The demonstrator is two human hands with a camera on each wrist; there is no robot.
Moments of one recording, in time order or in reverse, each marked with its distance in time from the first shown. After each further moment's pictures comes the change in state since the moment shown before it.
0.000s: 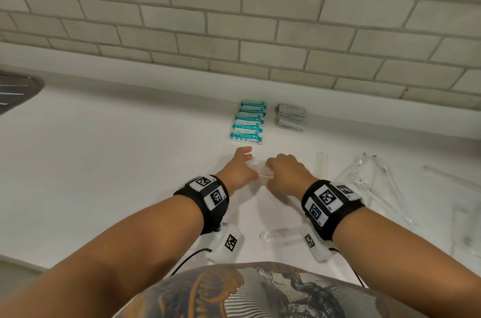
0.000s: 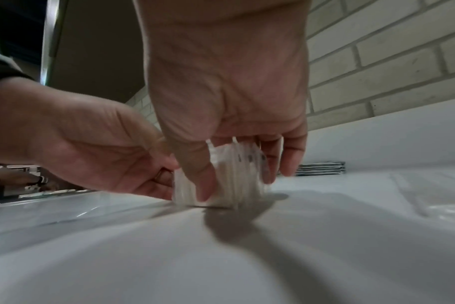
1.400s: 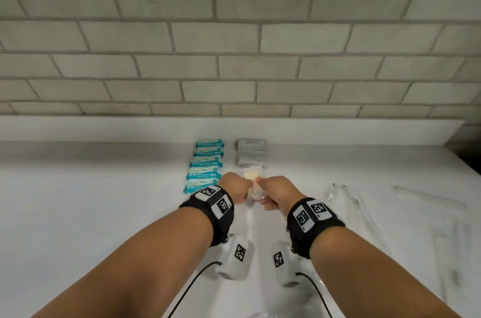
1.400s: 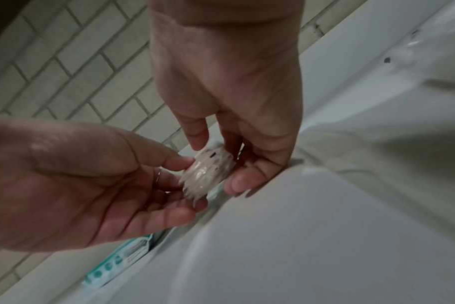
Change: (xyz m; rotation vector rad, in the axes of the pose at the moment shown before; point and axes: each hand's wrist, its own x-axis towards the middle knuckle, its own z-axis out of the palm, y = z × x) left_hand 0.137 0.064 0.058 0.261 -0.023 -0.137; right_hand 0.083 0.086 -0.023 1.289 0.031 0.511
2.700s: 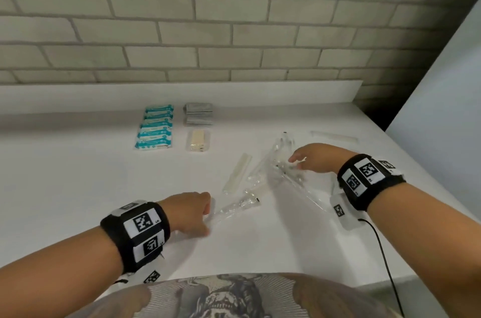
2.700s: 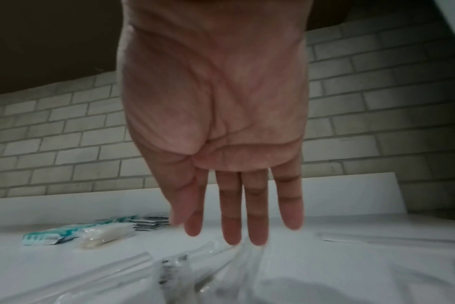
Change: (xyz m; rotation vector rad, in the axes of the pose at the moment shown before) left_hand -0.187 -0.067 0.040 1.133 -0.369 0.326; right_hand -0.151 0.068 -0.202 -1.205 0.004 -0.130
